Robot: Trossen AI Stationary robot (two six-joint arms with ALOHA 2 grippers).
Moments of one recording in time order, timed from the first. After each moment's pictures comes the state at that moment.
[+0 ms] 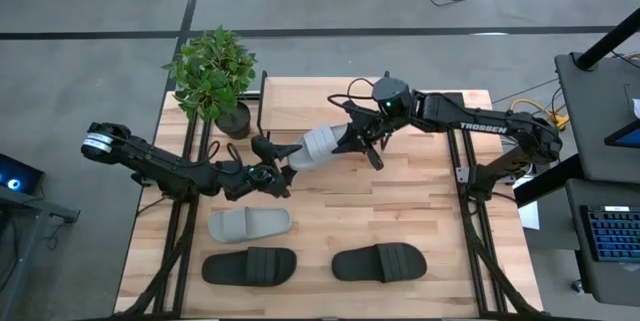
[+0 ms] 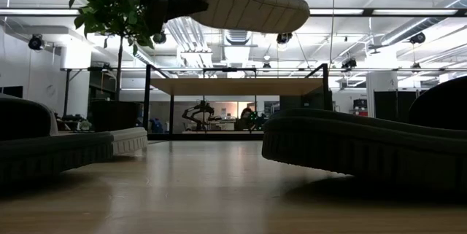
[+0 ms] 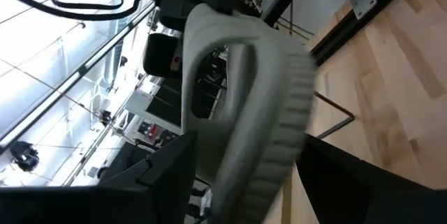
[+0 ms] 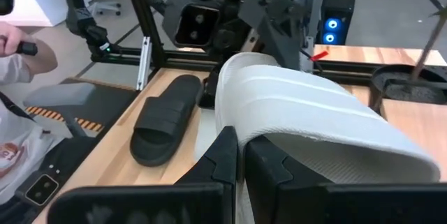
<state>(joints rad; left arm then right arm) -0.22 1.24 0.61 0.70 -0.73 1.04 -0.26 1.45 1.27 -0.25 -0.61 -0.14</state>
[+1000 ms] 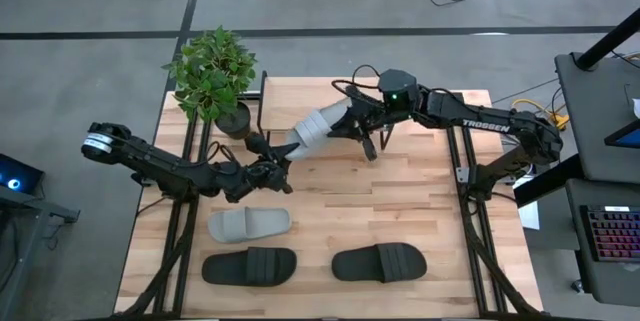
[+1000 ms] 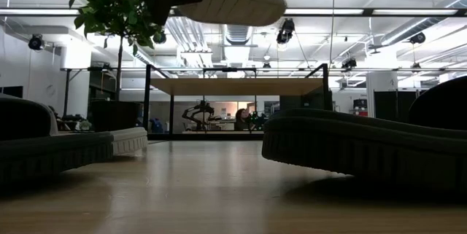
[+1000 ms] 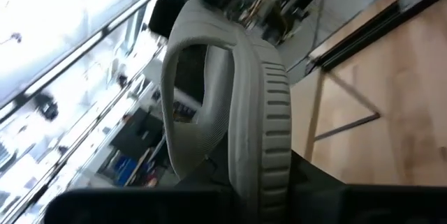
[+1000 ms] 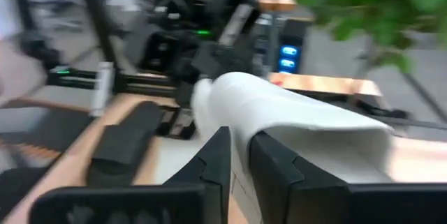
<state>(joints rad) -0.22 1.24 0.63 0.71 -0.92 0.95 -0.27 1.43 1.32 -0.19 -0.45 -0.13</state>
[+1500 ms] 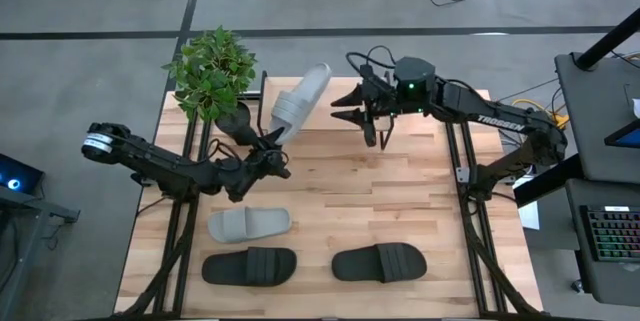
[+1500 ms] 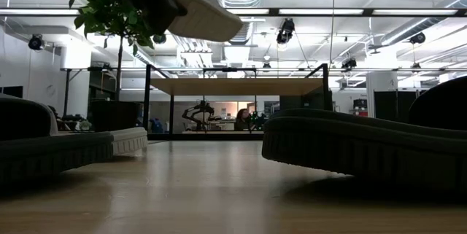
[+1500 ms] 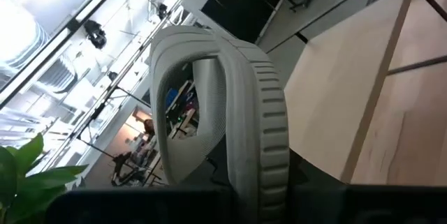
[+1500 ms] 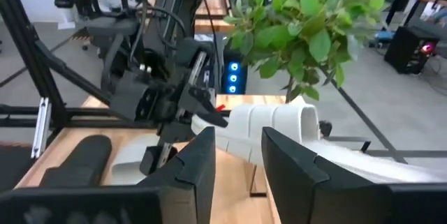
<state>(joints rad) -0.22 1.26 0.64 0.70 -1.18 0.94 -0.27 1.41 1.45 -0.28 -0.26 -0.10</state>
